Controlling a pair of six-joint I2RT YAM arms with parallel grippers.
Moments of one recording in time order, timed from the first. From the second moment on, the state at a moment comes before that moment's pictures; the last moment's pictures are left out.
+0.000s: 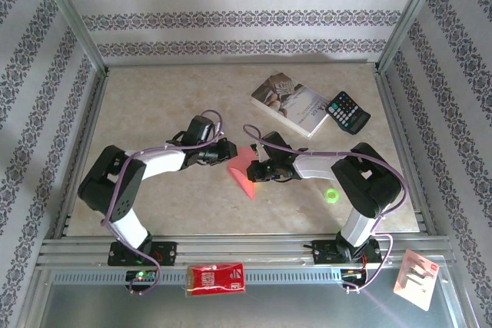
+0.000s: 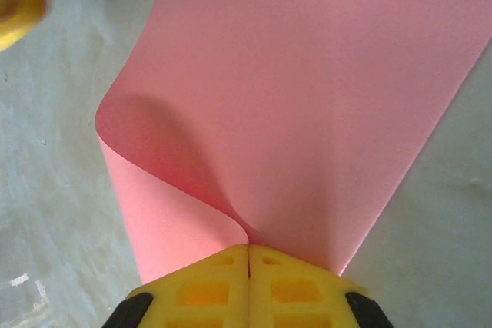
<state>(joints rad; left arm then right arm) -0.47 1.71 0.86 0.03 0.49 -0.77 0.66 1.73 0.78 -0.05 -0.41 0.55</state>
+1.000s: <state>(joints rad) -0.46 1.92 1.02 -0.11 0.54 -0.62 0.66 1.73 0.82 -0.16 -0.41 0.50</state>
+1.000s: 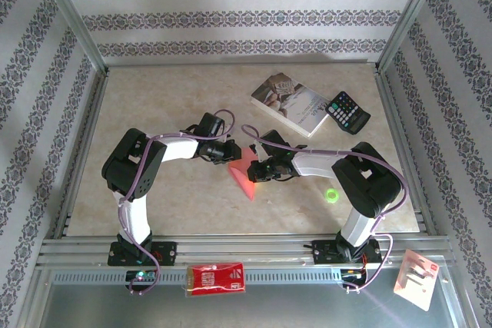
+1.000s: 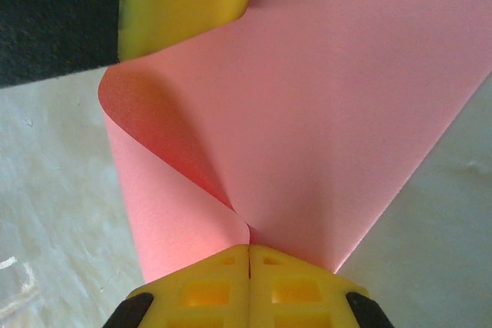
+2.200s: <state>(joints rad) -0.46 1.92 1.02 -0.10 0.55 -0.61 0.65 1.75 0.87 -0.21 -0.41 0.46</state>
